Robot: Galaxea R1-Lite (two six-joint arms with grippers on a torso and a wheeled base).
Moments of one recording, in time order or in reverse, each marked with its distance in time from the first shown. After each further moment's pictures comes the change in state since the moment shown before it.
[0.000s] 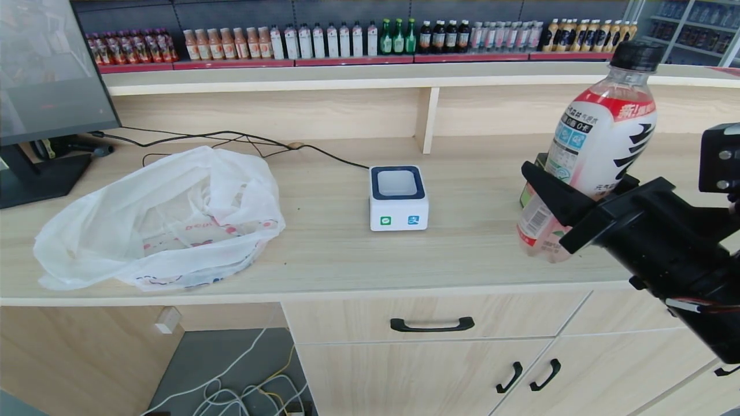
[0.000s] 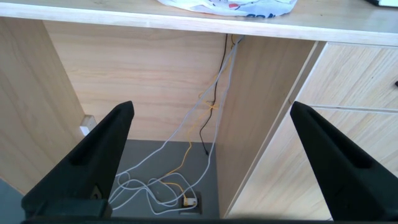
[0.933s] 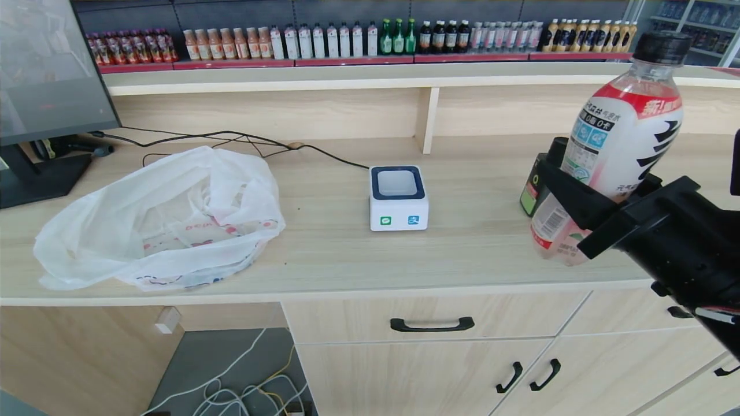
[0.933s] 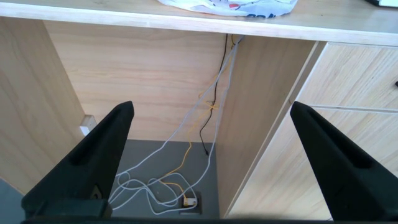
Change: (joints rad) left arm 0.001 0.000 0.000 0.000 0.000 0.000; right arm 0.004 -0.057 0.024 0.022 -0.006 -0.035
